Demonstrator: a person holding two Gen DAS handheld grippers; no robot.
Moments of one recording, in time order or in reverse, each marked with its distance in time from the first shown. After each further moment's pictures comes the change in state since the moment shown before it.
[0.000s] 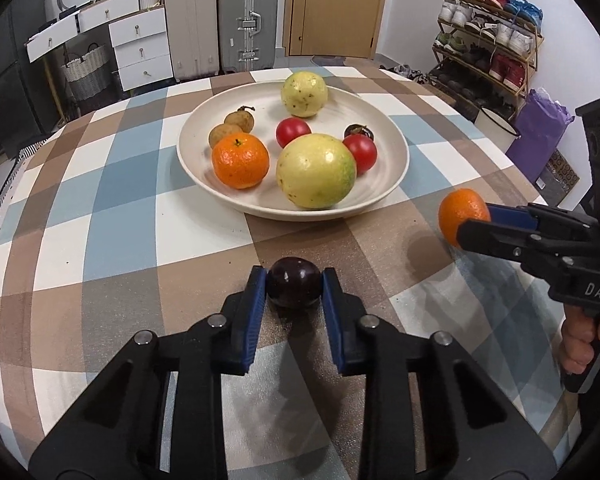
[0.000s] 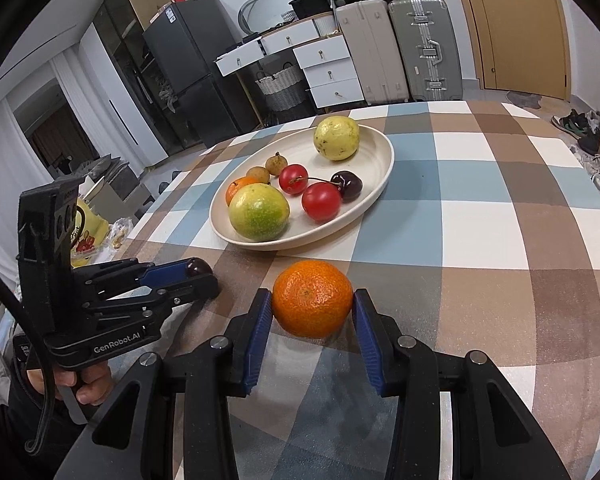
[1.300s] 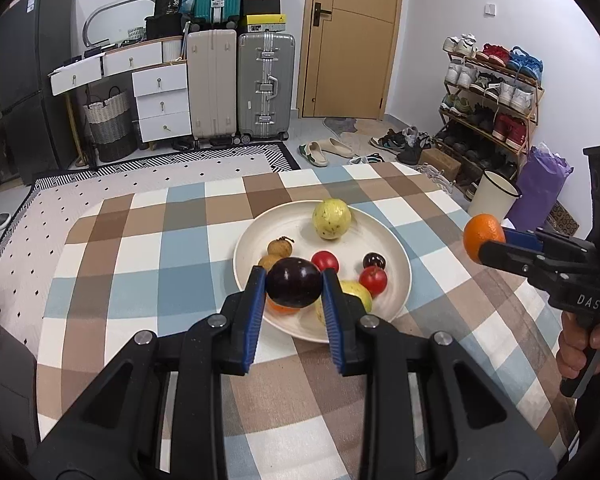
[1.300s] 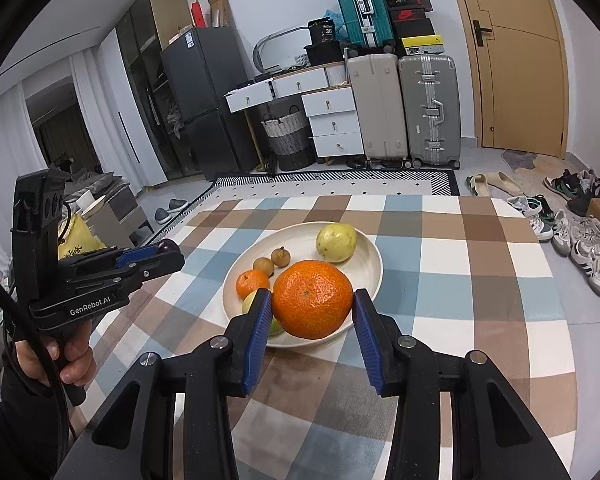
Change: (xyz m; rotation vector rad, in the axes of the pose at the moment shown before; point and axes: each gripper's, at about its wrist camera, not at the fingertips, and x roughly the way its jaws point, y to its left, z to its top) left arm -0.079 0.027 0.071 -0.033 -0.215 0.031; right arm -0.056 0.019 0.069 -0.095 -0.156 -0.045
